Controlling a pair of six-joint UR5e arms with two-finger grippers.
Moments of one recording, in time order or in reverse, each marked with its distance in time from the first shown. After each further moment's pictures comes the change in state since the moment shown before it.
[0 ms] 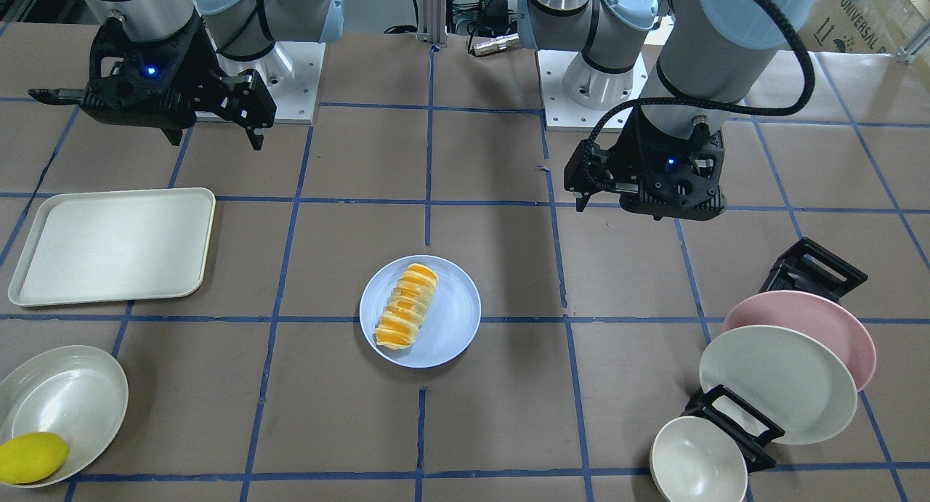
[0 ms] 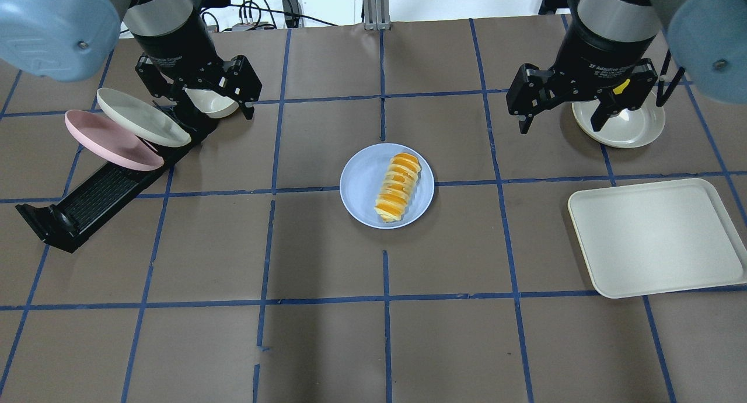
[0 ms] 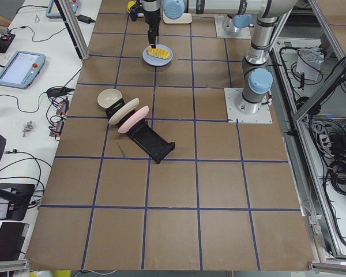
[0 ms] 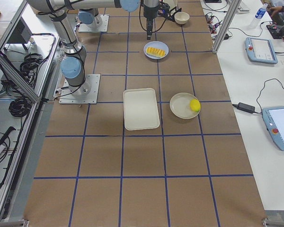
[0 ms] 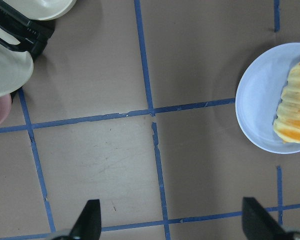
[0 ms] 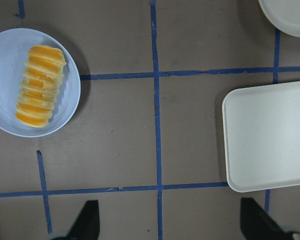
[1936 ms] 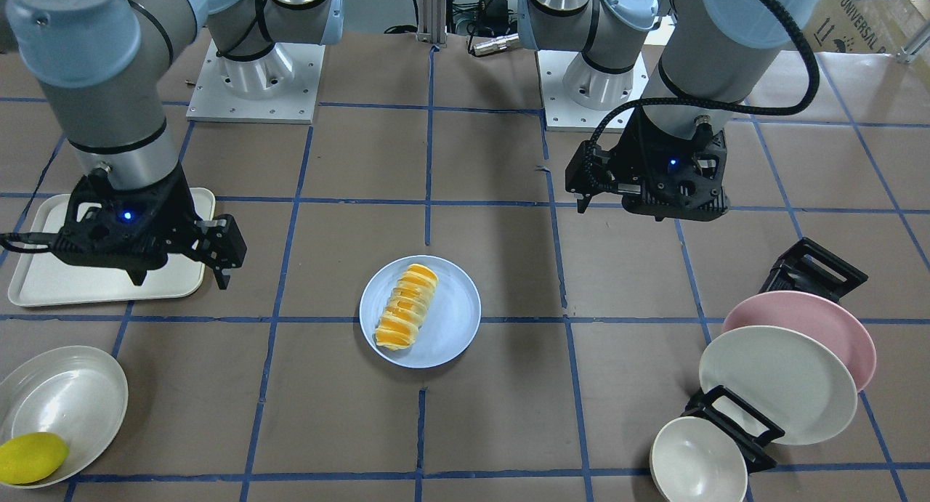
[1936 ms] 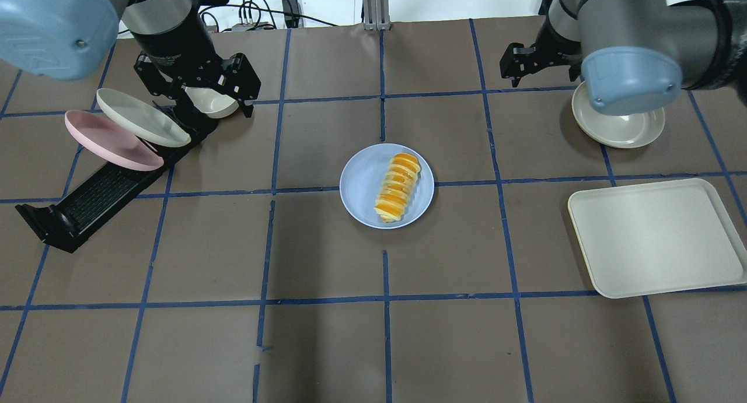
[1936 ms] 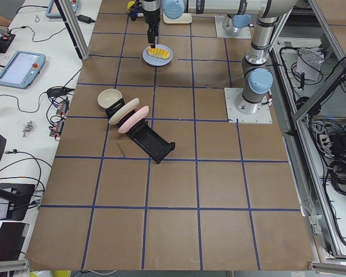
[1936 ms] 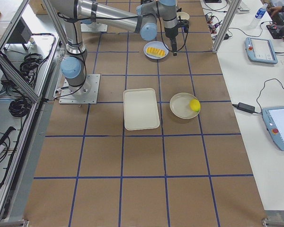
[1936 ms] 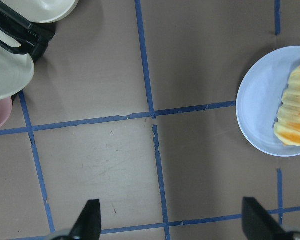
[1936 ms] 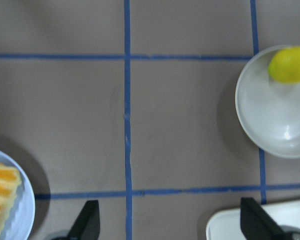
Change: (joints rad) left arm 0.001 0.001 0.004 0.001 0.001 -0.005; right arm -0.045 0.151 0.089 -0.458 -0.060 -0.073
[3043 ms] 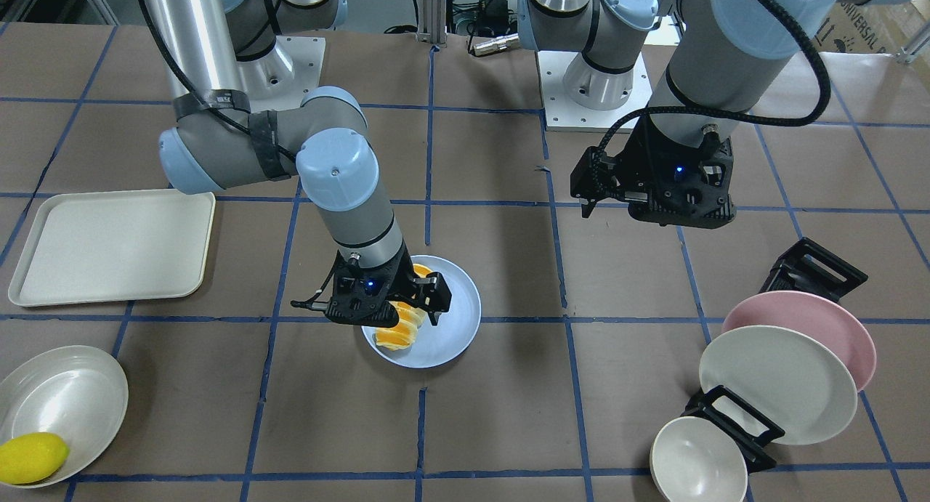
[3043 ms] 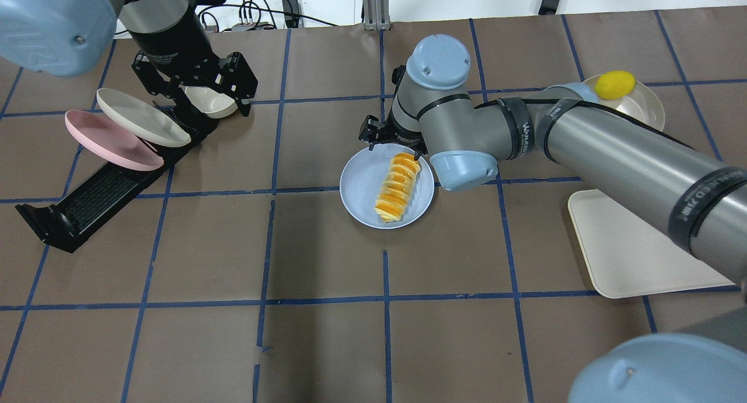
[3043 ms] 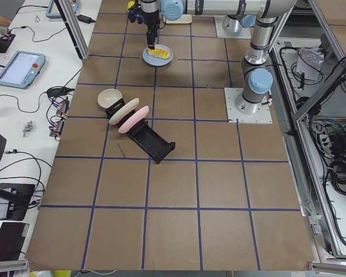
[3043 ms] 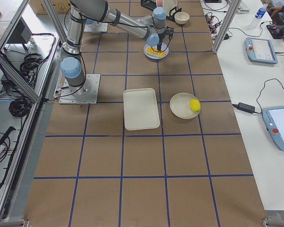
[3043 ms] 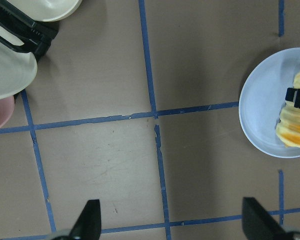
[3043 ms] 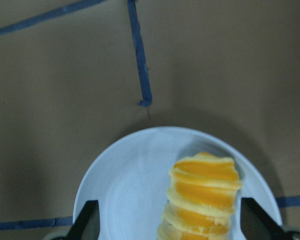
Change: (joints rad) left arm 0.012 -0.013 0.006 0.000 -0.004 0.013; right arm 0.293 0.303 0.048 -0.410 0.215 0.466
